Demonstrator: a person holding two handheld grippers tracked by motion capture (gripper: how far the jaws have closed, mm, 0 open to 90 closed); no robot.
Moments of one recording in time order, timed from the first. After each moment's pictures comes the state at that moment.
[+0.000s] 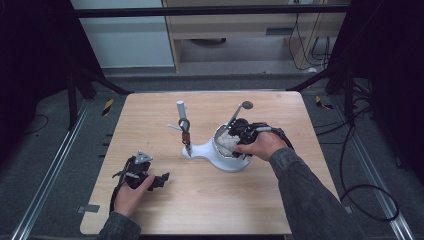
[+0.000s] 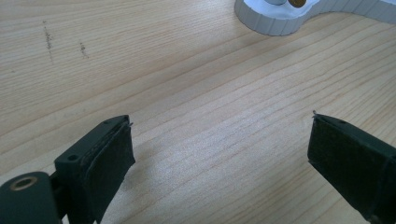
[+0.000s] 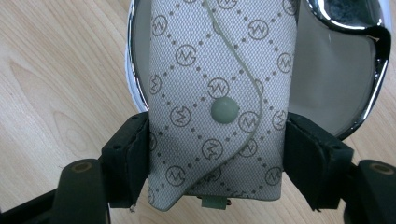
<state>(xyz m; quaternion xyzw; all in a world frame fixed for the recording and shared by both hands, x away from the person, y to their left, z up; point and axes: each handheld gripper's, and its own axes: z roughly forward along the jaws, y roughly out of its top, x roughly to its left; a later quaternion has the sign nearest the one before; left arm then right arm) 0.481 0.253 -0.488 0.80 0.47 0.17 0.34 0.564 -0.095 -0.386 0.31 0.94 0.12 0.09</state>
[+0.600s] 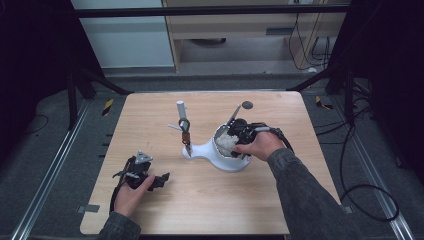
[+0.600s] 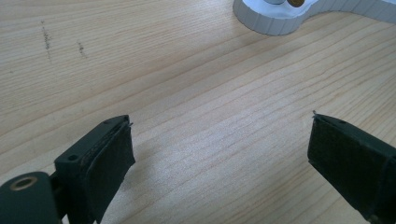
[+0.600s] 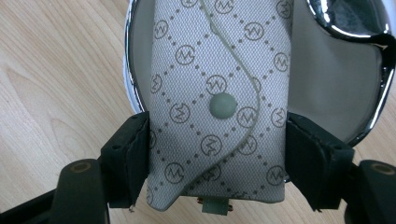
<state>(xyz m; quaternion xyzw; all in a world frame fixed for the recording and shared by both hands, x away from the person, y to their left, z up) 0.481 0.252 -0.488 0.80 0.46 0.17 0.34 0.567 -0.092 -0.390 0.32 0.94 0.12 0.09</state>
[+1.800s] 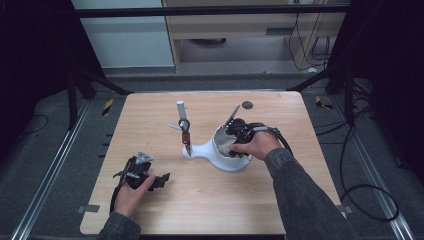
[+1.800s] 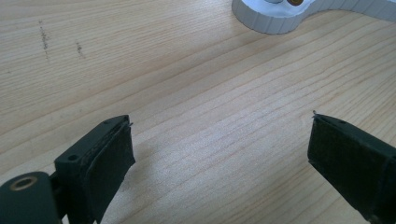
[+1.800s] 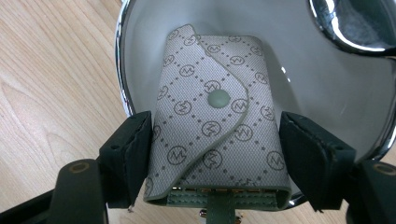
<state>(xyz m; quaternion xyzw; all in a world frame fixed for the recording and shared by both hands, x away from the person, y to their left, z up) 0.481 0.251 -0.488 0.80 0.46 0.17 0.34 0.573 -0.087 -0.398 0.34 0.93 0.13 0.08</state>
